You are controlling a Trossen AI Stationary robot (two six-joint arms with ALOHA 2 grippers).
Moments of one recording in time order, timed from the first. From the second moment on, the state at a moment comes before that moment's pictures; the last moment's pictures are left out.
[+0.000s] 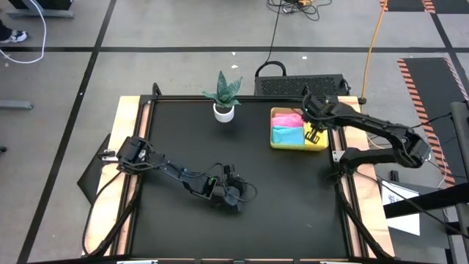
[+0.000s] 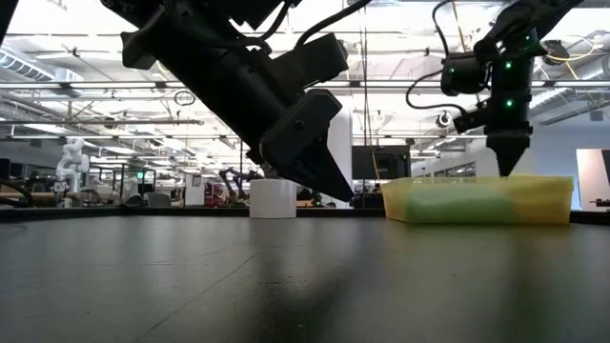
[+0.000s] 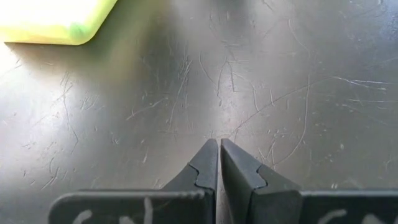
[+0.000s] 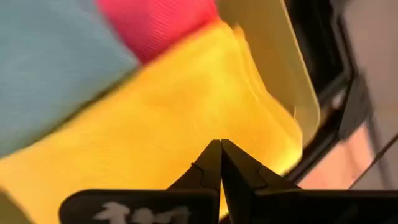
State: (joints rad) left arm -0.33 2.01 1.15 0.08 -0.49 -0.22; right arm -0.72 1.16 0.72 -0.92 0.33 -0.23
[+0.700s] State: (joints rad) left arm -0.33 2.01 1.15 0.08 -0.49 -0.22; right arm -0.86 1.32 0.65 -0.73 0.30 -0.17
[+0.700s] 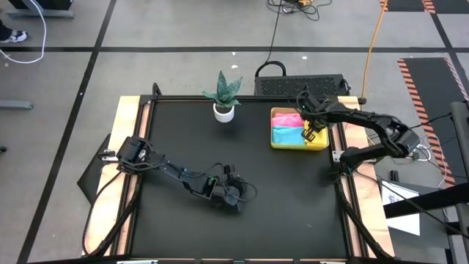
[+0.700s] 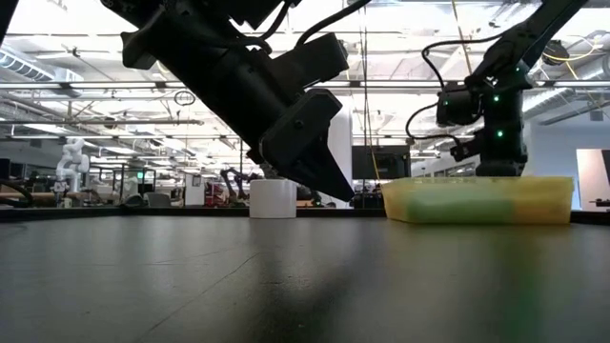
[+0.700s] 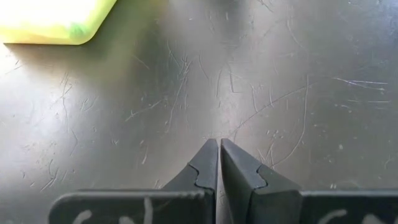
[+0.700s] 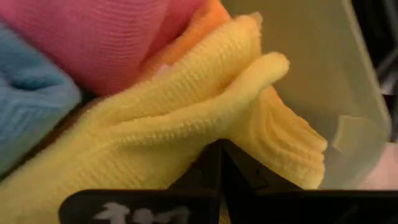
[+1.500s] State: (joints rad) left arm -0.32 2.01 1.15 0.08 -0.49 -0.22; right arm -0.47 0.96 0.67 -0.82 -0.12 0.14
